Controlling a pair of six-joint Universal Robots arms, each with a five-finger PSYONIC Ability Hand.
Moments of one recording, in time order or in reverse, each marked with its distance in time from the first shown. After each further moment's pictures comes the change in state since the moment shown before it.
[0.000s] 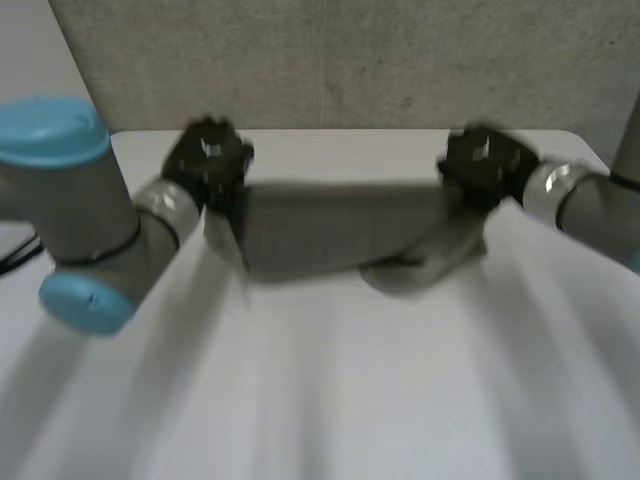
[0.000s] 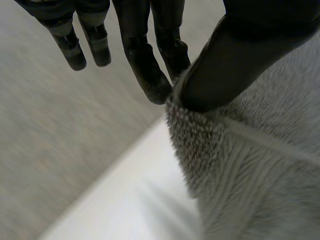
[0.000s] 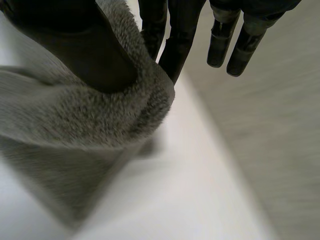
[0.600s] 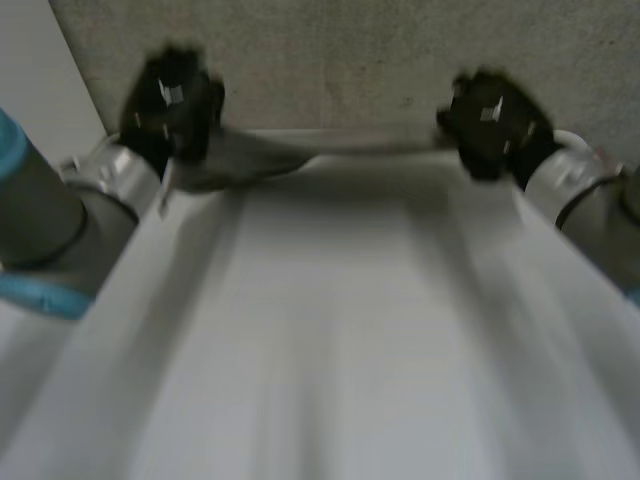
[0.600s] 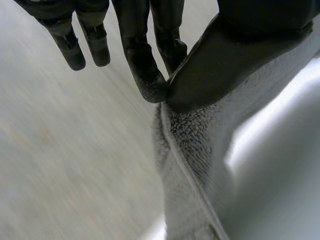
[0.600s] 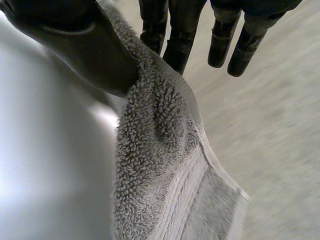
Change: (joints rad) left arm 0.102 0.153 -0.254 0.305 0.148 -0.037; right arm 0.037 -0.240 0.401 -0.401 0.022 0.131; left_hand 0.004 0.028 -0.001 0.001 0.038; right_hand 0.004 0.028 0.000 0.000 0.022
